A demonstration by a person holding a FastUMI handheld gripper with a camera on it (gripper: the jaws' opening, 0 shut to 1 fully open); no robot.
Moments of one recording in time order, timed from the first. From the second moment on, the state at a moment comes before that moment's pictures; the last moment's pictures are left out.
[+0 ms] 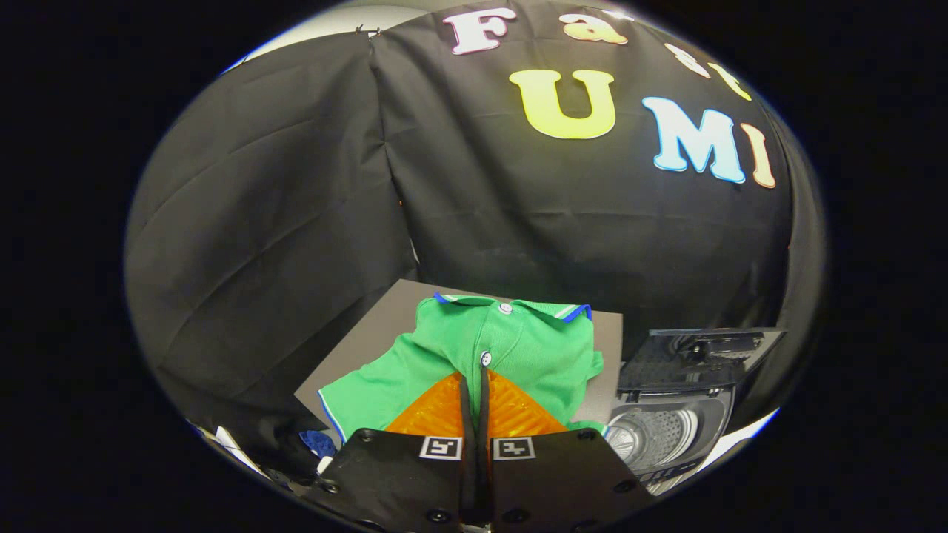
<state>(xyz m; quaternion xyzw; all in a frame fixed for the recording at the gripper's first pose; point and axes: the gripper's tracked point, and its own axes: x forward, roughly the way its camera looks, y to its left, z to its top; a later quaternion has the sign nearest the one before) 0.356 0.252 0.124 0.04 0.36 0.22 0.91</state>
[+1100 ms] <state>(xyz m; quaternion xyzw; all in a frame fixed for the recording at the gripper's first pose) 0.371 0.013 0.140 0.10 0.32 0.14 0.93</state>
